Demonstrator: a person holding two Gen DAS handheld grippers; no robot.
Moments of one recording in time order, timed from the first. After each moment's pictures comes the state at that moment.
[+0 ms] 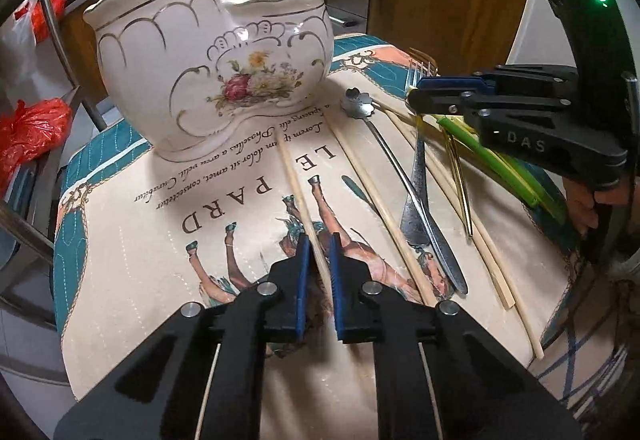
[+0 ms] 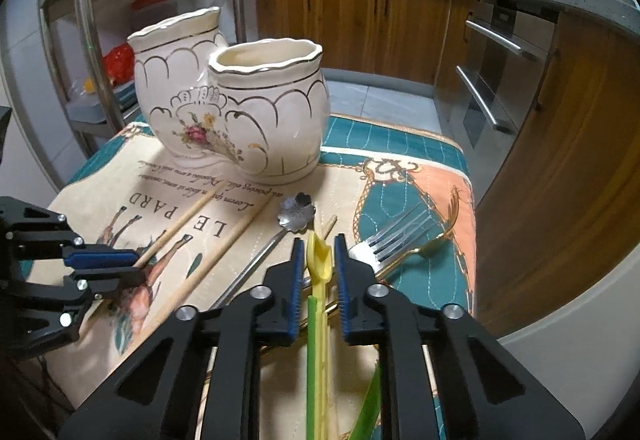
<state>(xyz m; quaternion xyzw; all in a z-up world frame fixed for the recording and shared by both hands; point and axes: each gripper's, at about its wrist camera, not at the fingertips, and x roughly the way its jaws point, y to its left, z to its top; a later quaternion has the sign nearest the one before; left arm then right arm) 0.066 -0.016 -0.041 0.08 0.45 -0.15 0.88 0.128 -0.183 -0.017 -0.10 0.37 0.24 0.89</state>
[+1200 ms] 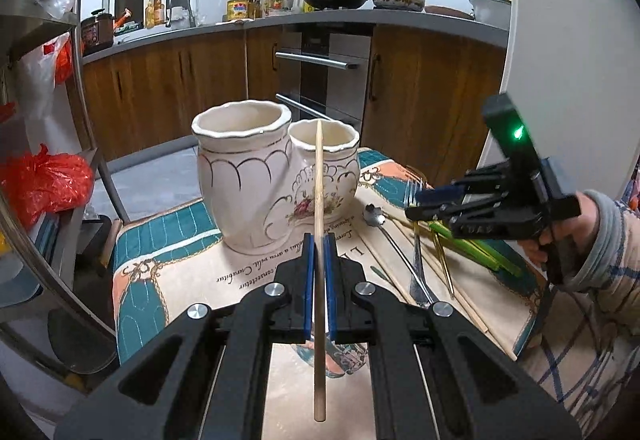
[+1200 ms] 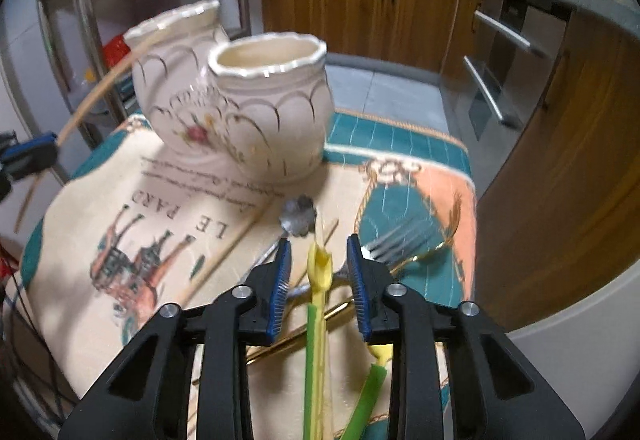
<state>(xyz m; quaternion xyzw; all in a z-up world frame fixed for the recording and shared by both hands) 0.042 0.036 0.050 0.04 0.29 -0.18 0.94 0.146 -0.180 -0.014 -0.11 0.41 0.24 0.87</state>
